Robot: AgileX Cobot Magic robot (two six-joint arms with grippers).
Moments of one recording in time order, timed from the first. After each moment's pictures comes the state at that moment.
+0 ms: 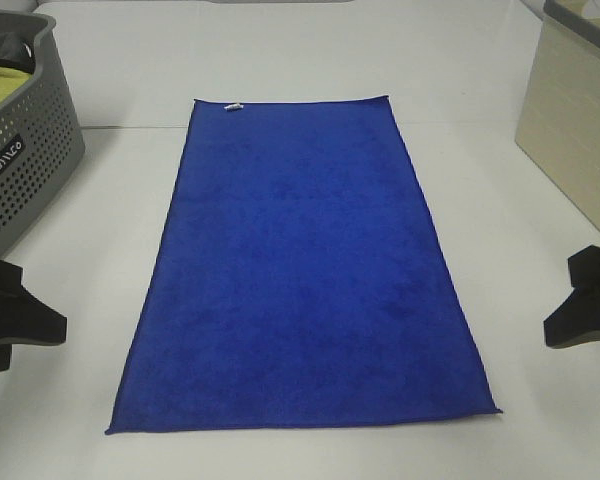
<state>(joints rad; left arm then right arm) 0.00 1.38 -0.44 -1.04 0.55 0.66 0.01 1.19 -0.52 0.45 0.70 -0.16</state>
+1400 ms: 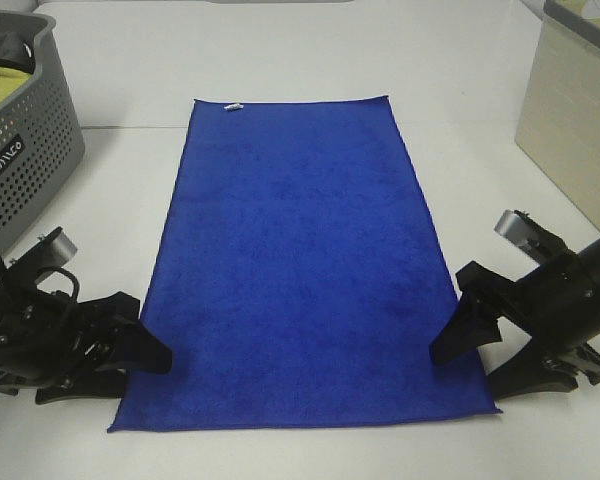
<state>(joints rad) -0.17 1.85 -0.55 -1.53 0.57 1.11 0.03 1.85 -0.68 0.91 0.72 -0.61</state>
